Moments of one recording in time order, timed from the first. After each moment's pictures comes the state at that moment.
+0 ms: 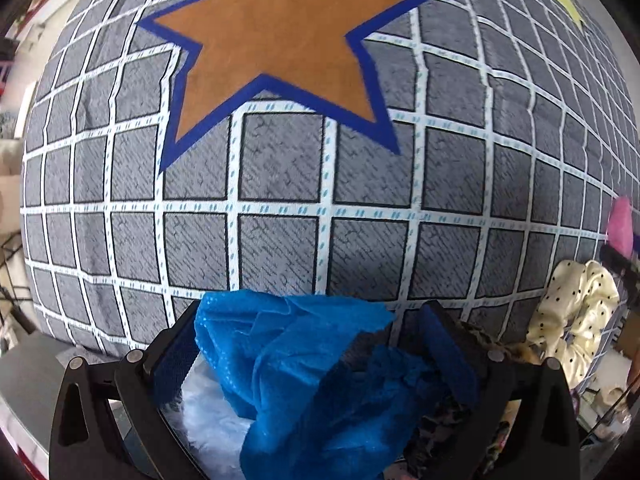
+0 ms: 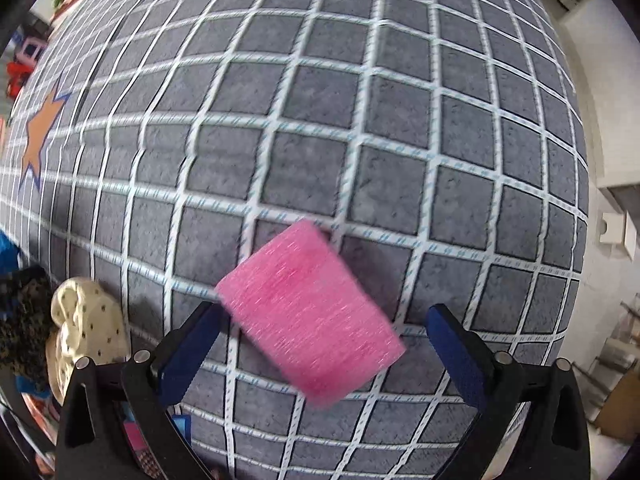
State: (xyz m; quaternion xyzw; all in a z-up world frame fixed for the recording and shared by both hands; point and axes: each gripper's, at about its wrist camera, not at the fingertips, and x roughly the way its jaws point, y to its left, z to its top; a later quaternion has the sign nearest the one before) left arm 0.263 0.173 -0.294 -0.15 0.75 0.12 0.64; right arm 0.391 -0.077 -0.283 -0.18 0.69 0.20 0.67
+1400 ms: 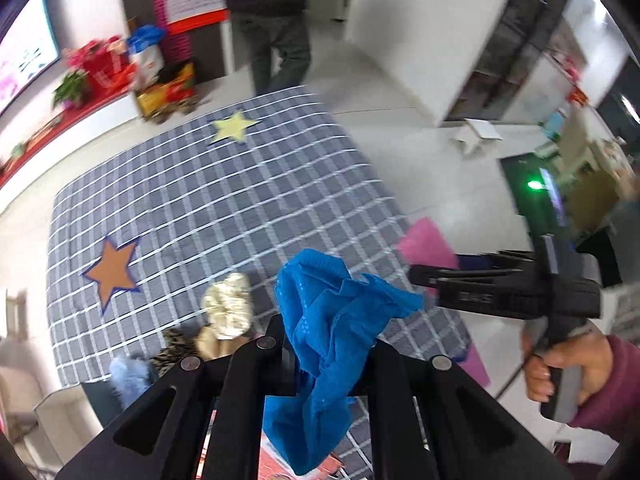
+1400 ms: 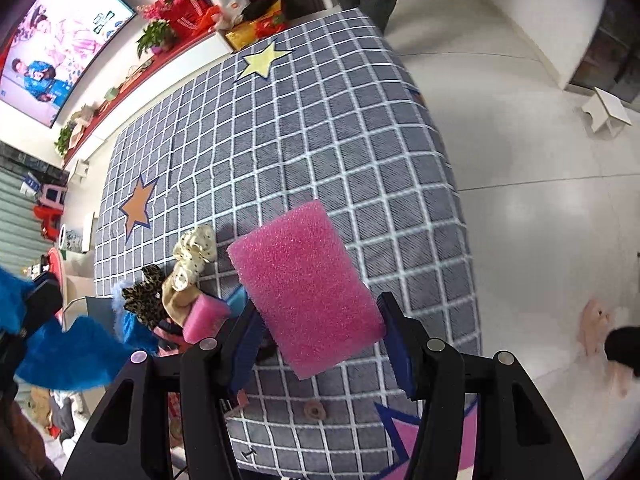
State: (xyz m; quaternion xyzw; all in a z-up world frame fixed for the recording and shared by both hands) left arm 0.174 -0.100 -0.005 0.00 0.53 -0.12 0.84; right arm 0.259 -0.260 -0.126 0.05 0.63 0.13 0.76
